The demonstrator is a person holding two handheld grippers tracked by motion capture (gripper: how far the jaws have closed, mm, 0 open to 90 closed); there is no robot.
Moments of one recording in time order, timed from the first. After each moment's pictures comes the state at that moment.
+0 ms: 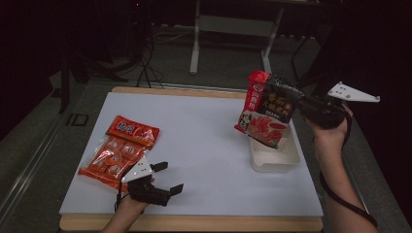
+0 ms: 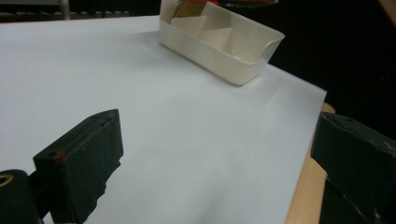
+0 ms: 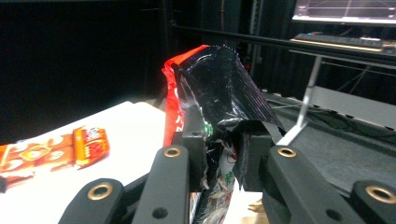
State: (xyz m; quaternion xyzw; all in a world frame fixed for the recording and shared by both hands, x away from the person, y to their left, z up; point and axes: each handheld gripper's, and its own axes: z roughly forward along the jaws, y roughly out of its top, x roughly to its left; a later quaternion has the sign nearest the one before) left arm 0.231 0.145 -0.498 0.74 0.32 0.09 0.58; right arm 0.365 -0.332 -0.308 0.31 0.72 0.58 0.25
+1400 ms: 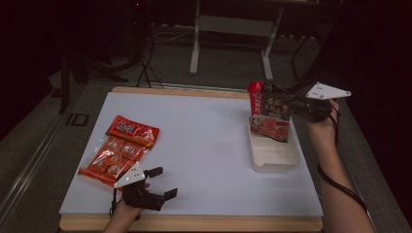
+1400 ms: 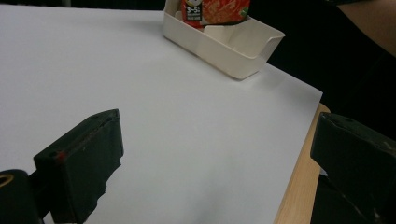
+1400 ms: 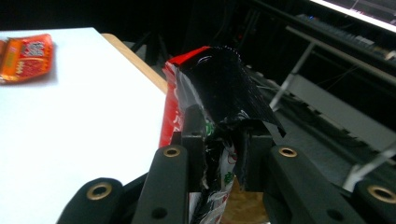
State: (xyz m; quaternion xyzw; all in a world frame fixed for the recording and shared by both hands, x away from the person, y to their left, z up) left arm 0.224 0.158 -0.514 0.73 0.35 0.07 0.58; right arm 0.423 -0.342 -0.353 0.23 0.80 0.47 0.30
